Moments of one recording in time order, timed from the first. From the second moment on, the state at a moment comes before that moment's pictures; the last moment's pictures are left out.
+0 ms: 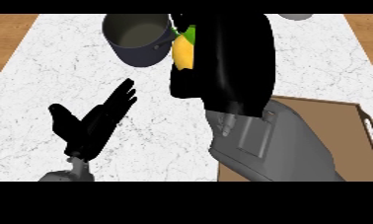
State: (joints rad) left arm -0.03 0.09 -0.11 -1.65 0.21 -0.15 0.34; right arm -0.96 -0.01 0.39 -1.71 0.98 0.17 1.16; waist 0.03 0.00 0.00
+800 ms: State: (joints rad) left arm -0.04 0.07 -0.13 -1.64 0.20 -0.16 0.32; right arm -1.31 0.00 0.19 -0.89 0.84 -0.16 0.89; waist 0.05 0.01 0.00
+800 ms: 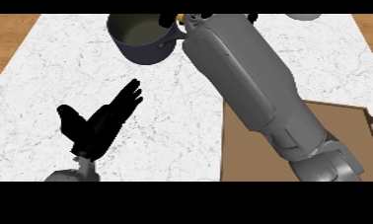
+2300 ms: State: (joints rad) left arm -0.13 0.03 -0.18 -1.61 0.18 -0.18 0.35; right arm -1.34 0.00 -0.02 -0.42 0.31 -0.72 0.31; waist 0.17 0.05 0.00
